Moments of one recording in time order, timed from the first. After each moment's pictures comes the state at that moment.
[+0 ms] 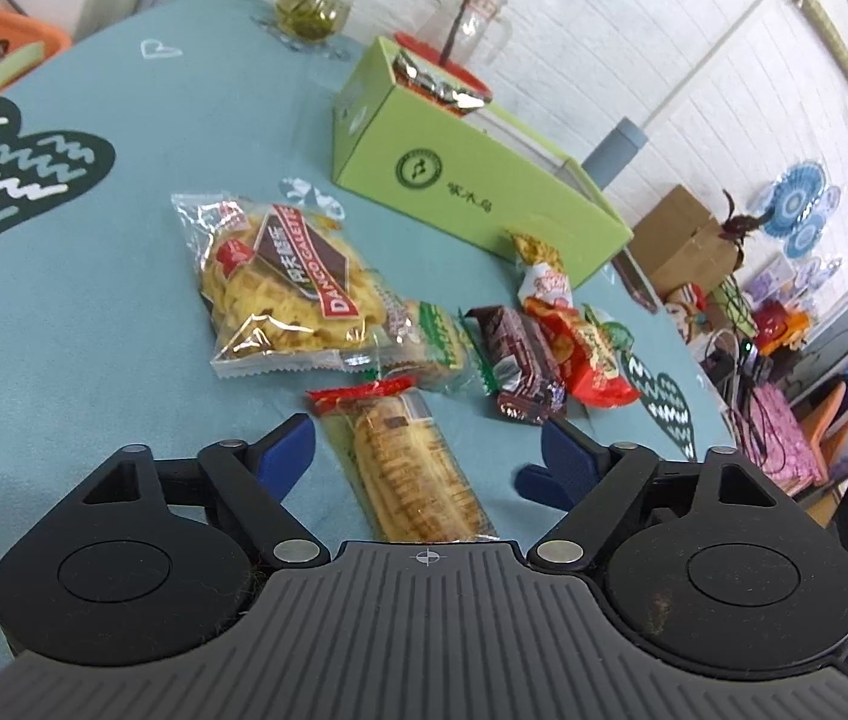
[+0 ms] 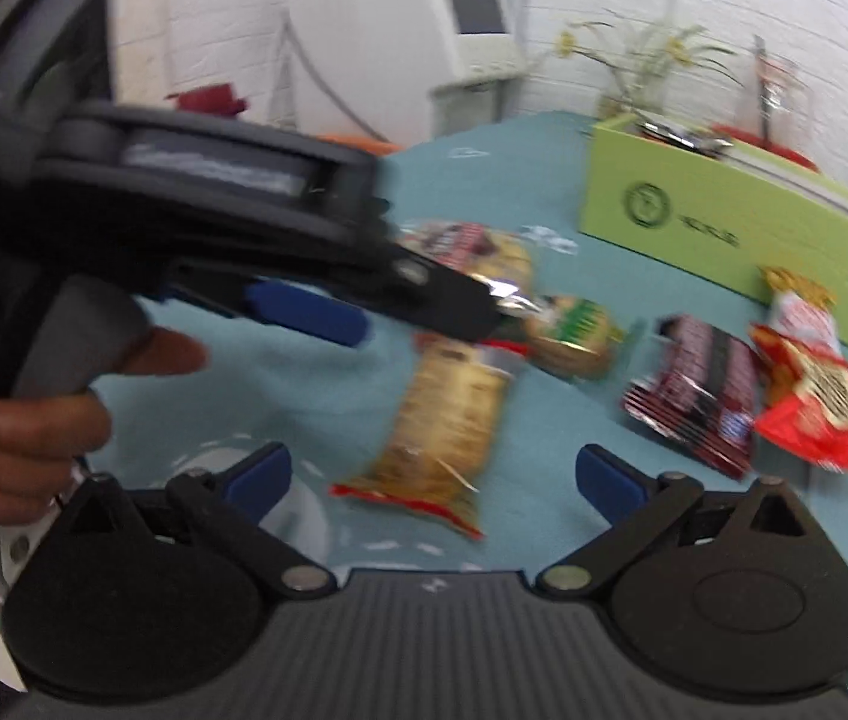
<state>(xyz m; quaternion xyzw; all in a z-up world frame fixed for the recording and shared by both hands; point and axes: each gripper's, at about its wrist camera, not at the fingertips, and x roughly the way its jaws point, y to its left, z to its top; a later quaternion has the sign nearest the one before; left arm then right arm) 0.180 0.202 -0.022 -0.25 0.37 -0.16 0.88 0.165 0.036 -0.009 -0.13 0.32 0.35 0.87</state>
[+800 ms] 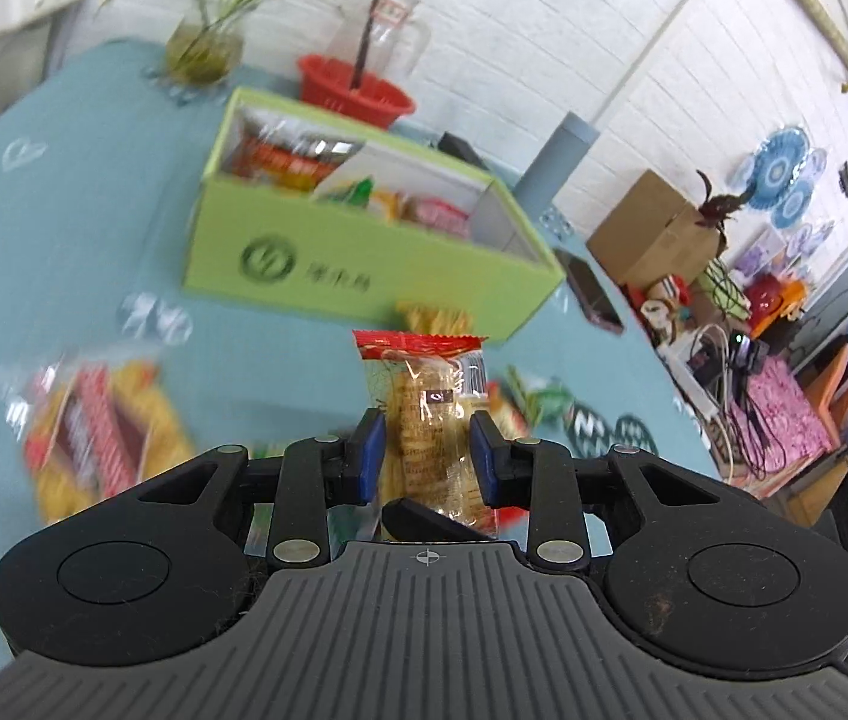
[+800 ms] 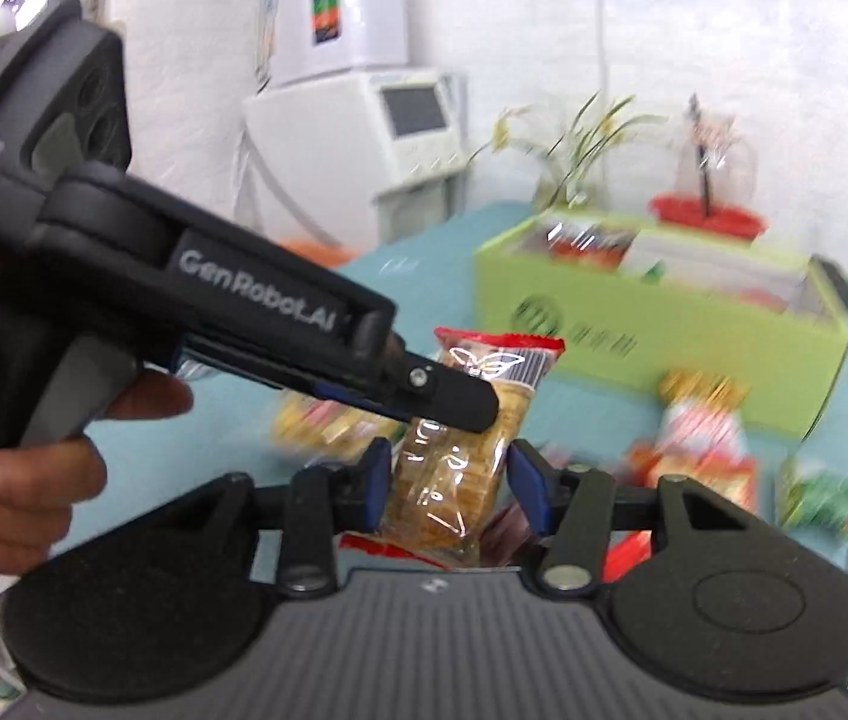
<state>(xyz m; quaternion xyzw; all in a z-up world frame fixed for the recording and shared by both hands) 0.270 0.118 0.050 -0.20 0.36 -0.18 0.89 0.233 -0.049 0.044 -0.06 0.24 0.33 0.91</state>
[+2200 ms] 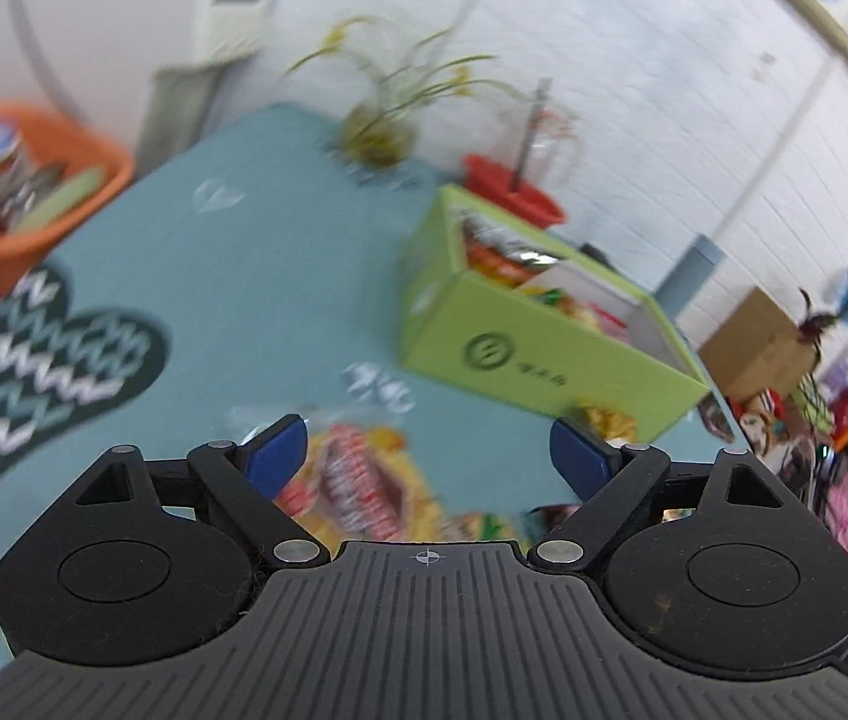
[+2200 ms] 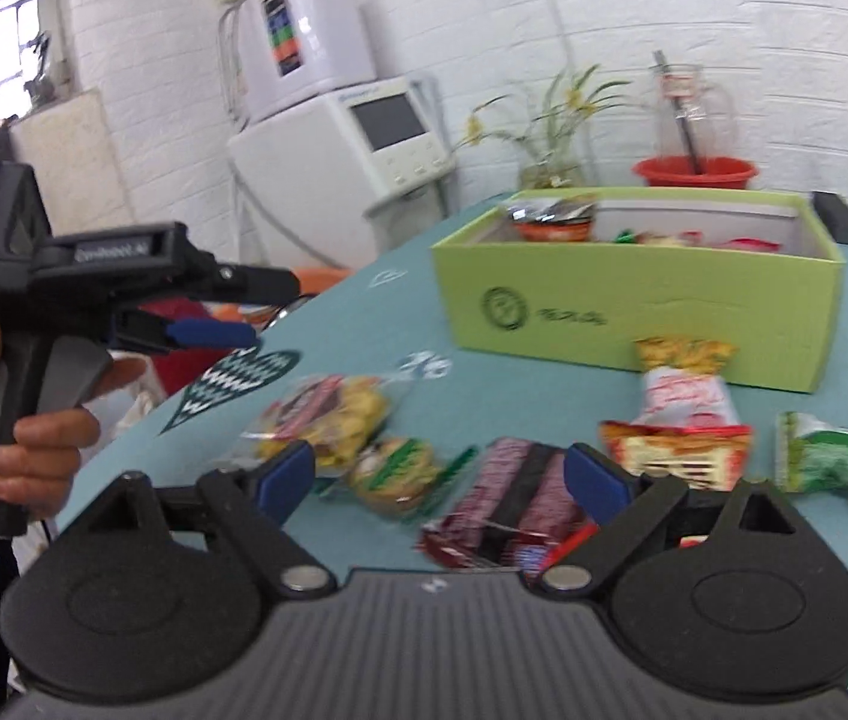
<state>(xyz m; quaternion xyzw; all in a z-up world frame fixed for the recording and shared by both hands) 0.227 0.224 0.019 -0.26 0.31 -0.04 0.91 0.246 -0.058 0.021 0.00 0.28 0.37 0.88</state>
